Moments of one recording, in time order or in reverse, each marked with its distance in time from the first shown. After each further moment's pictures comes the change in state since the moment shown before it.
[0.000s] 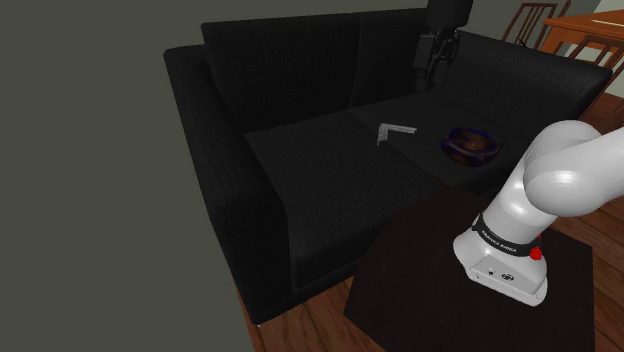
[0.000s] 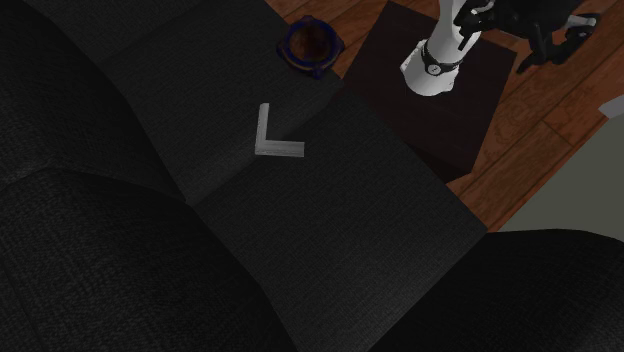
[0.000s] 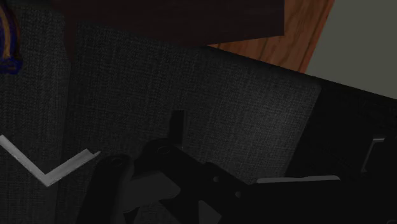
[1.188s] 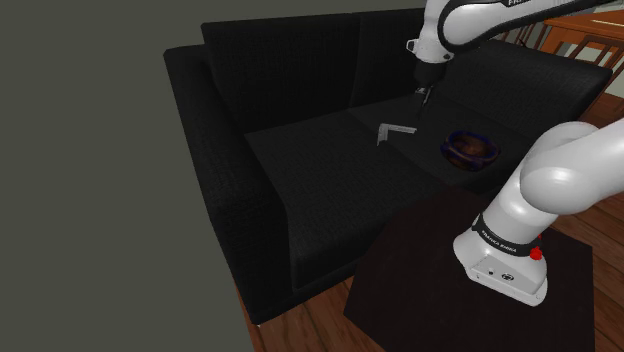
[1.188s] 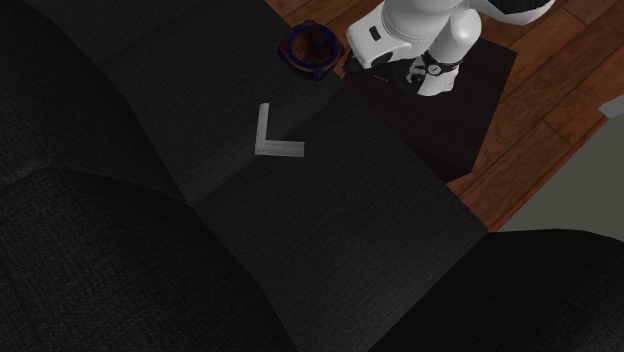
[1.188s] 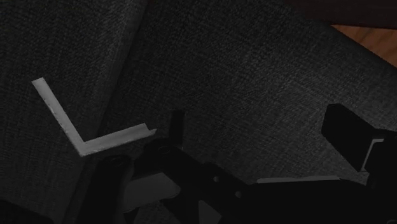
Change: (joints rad) arm -0.087 0.121 -0.214 -0.294 -0.317 0.514 -0.375
